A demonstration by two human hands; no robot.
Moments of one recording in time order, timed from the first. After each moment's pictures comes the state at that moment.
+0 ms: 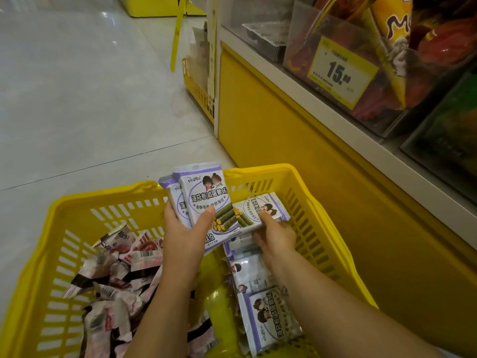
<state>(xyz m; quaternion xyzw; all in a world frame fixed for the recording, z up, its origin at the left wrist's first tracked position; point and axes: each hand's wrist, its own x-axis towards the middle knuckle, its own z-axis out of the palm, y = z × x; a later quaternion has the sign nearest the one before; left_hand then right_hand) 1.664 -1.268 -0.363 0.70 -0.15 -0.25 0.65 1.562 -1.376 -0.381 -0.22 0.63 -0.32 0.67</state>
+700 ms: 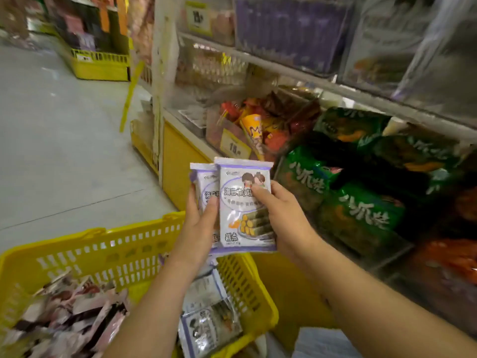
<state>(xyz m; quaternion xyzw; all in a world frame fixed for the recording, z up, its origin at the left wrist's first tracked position) 1.572 -1.293 -0.212 0.52 -0.33 -0.38 0.69 1.451 -1.345 -0.142 -0.58 0.40 -0.37 0.60</state>
